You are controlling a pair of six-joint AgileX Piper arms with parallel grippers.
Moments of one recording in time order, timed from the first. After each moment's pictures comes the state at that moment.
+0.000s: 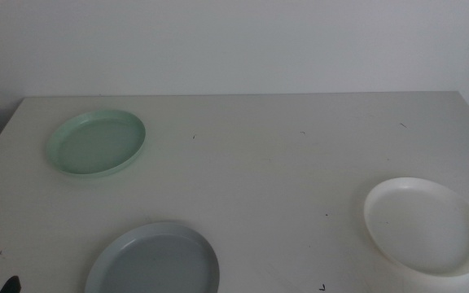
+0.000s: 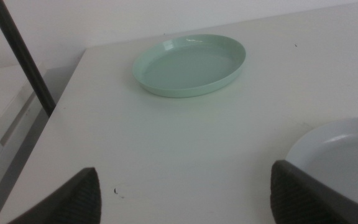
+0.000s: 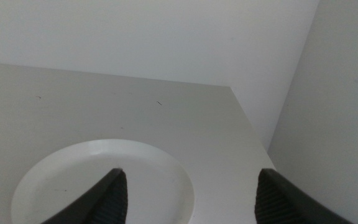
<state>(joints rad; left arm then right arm) -0.02 -0.01 0.03 0.05 0.30 0.06 -0.07 -0.01 0.03 -0.16 0.19 0.05</state>
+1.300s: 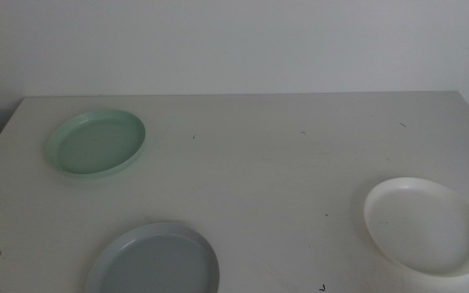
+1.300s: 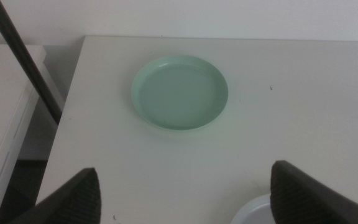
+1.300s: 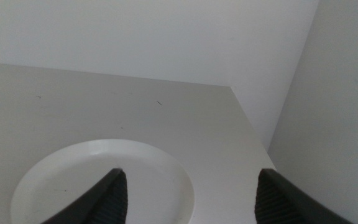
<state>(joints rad) -0.02 0.72 -1.00 0.01 0.91 -0.07 -0.07 -0.01 0.03 -0.16 0.19 0.05</state>
